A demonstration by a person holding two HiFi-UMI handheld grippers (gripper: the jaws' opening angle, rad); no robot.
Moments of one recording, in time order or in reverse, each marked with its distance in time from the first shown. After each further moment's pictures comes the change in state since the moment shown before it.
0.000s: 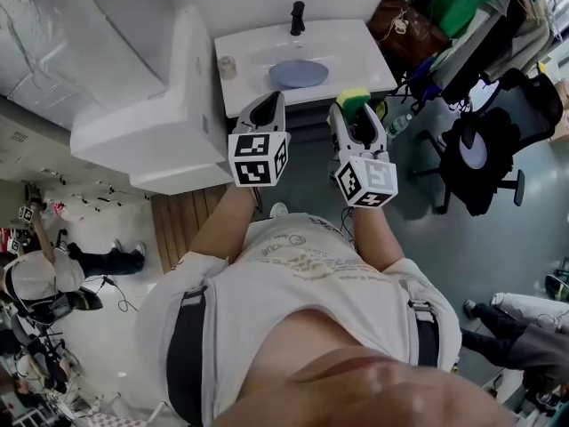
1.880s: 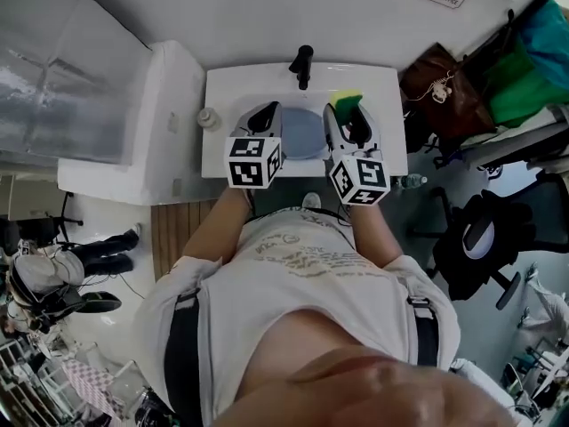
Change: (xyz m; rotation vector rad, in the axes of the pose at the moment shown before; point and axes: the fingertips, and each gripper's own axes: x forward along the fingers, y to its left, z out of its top) left arm 0.306 0.091 -0.015 -0.067 0.204 0.203; right arm 0.324 -0.160 -0.062 0.074 0.165 0.235
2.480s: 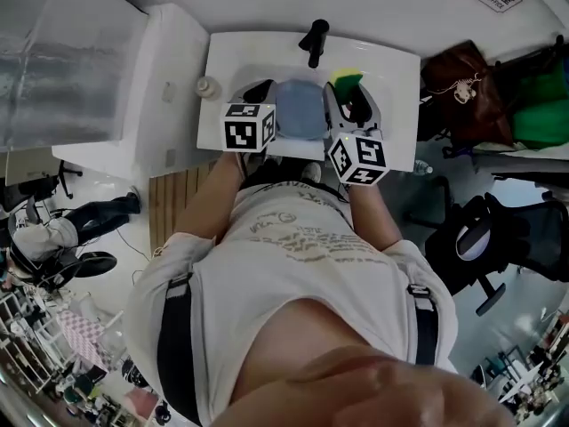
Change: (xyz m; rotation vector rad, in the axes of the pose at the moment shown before) left arm 0.050 0.054 -0.058 -0.096 0.225 0.099; right arm 0.055 -0.015 -0.049 0.039 0.134 0.069
